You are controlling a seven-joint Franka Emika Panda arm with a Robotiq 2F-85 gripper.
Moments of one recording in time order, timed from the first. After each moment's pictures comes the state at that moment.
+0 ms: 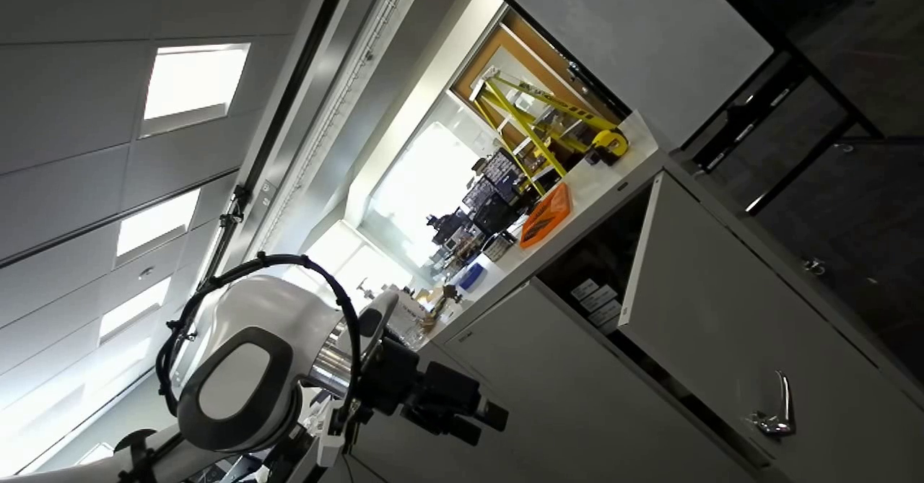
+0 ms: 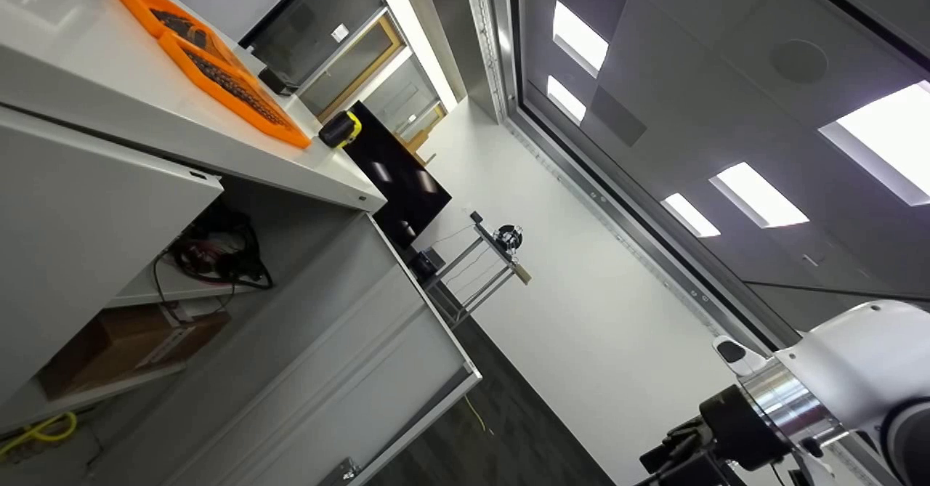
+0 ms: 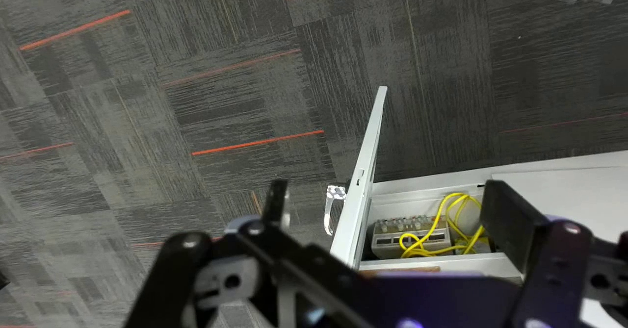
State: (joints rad) arm -0.07 -0.84 -0.04 -2.82 -0.27 2.15 -0.17
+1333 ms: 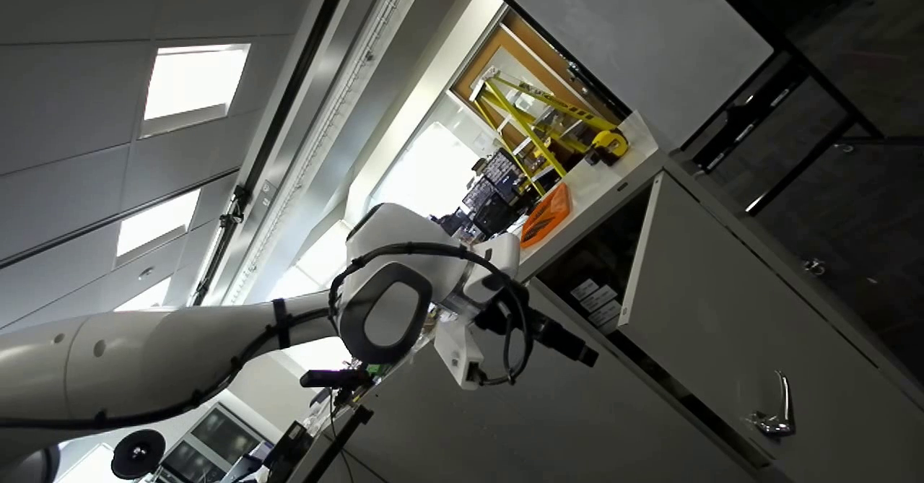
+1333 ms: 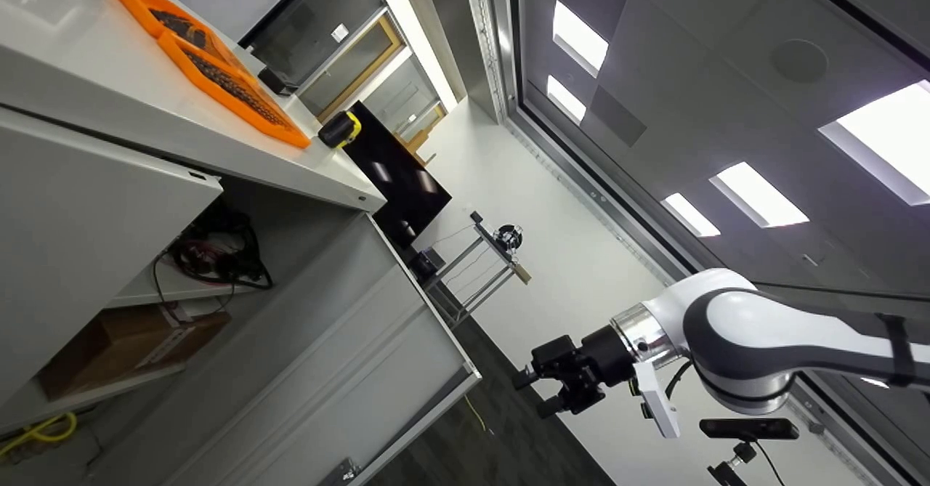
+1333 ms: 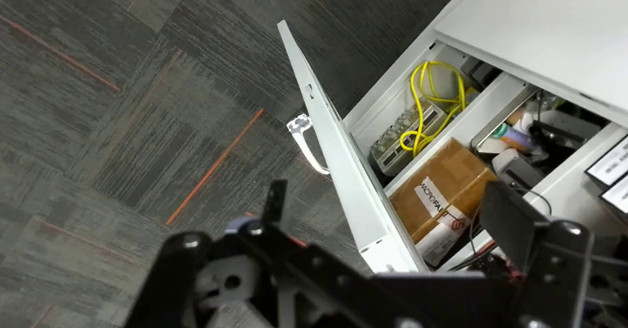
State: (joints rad) arm -0.08 -0.21 -0.12 -2.50 0.15 2.49 0.09
